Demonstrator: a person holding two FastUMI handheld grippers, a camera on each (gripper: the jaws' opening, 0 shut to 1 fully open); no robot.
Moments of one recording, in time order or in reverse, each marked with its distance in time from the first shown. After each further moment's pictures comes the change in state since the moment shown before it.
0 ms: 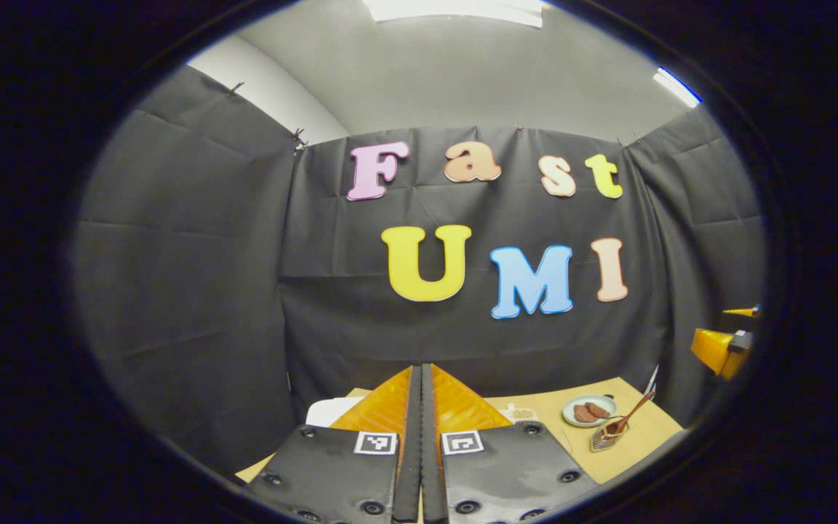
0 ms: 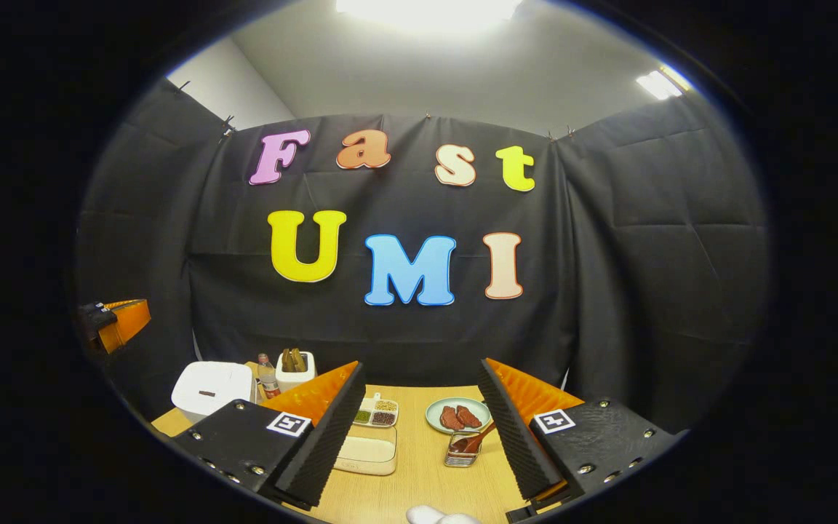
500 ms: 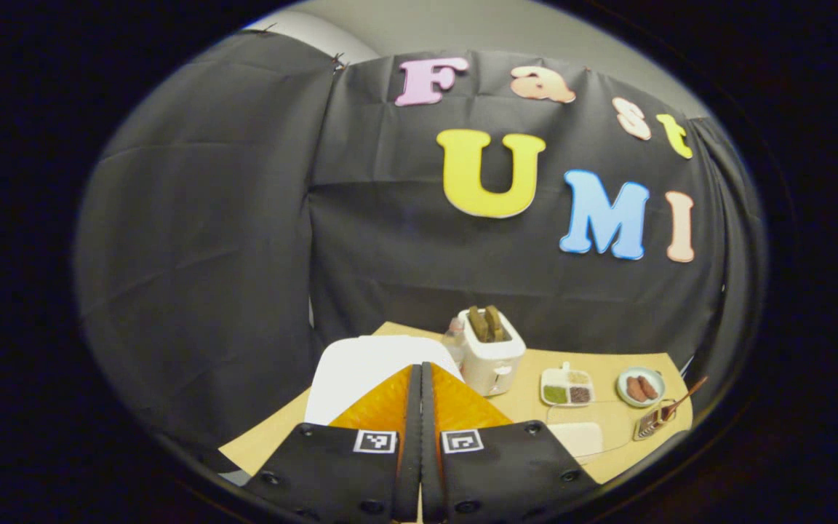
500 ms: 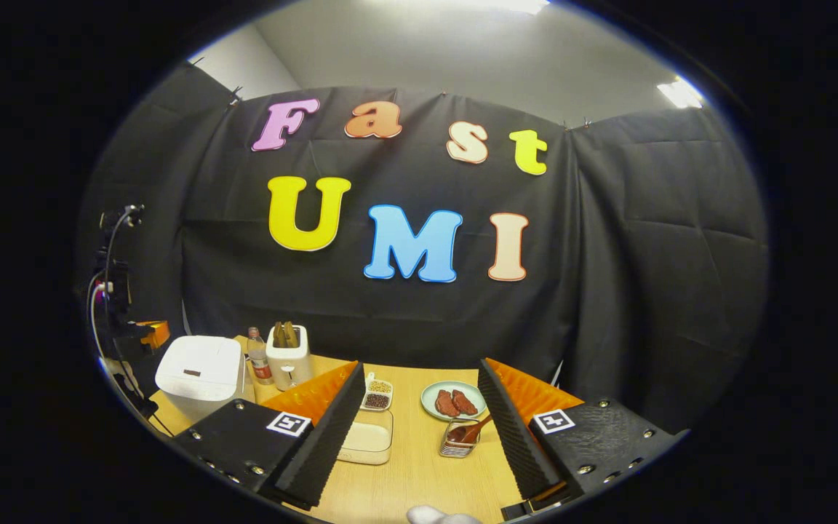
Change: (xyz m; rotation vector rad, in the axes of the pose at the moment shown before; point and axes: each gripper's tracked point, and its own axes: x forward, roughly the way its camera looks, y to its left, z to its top) left arm 0.140 0.091 -0.173 -0.088 0.338 0.174; right arm 0.026 0.025 -0.027 -0.079 0.108 -0.022
